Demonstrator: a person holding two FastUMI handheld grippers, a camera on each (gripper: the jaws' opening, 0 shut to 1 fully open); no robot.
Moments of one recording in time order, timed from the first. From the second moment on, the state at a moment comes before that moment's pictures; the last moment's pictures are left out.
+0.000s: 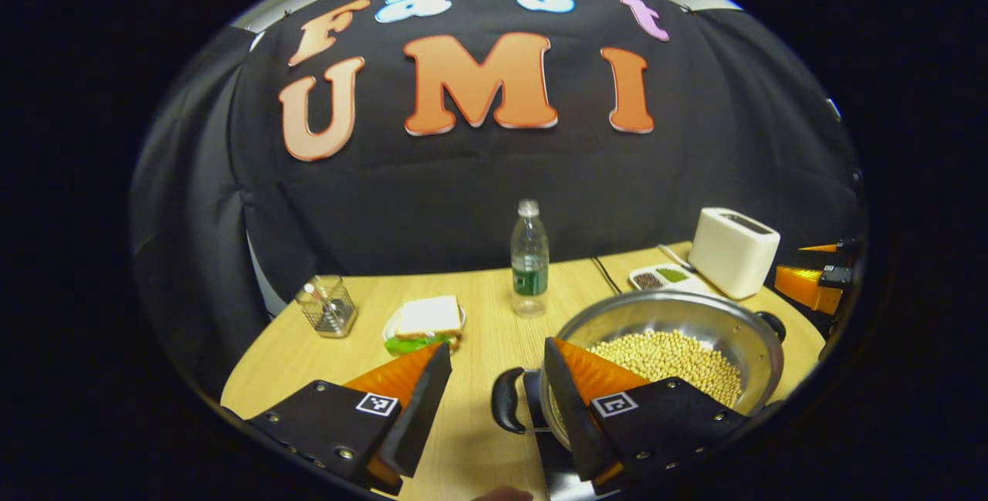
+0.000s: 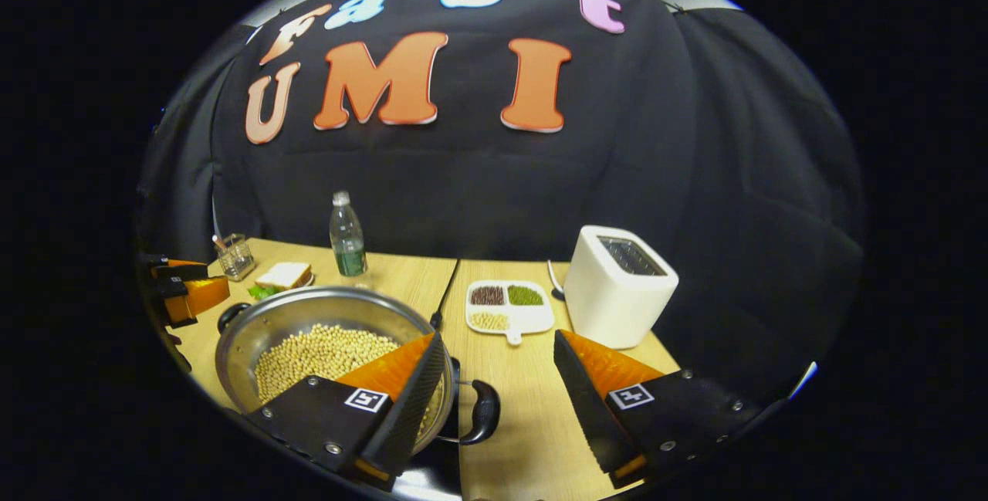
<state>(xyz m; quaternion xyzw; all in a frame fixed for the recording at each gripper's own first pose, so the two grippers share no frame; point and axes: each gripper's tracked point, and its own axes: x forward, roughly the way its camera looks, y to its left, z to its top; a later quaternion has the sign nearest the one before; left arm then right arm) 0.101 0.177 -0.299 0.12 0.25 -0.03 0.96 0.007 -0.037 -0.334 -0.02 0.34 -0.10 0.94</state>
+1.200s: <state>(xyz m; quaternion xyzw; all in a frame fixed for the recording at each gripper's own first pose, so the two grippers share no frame) -0.042 0.282 0.148 0.03 -0.05 0.09 0.99 0.009 0.004 0.067 -0.04 0.01 0.00 1.00</state>
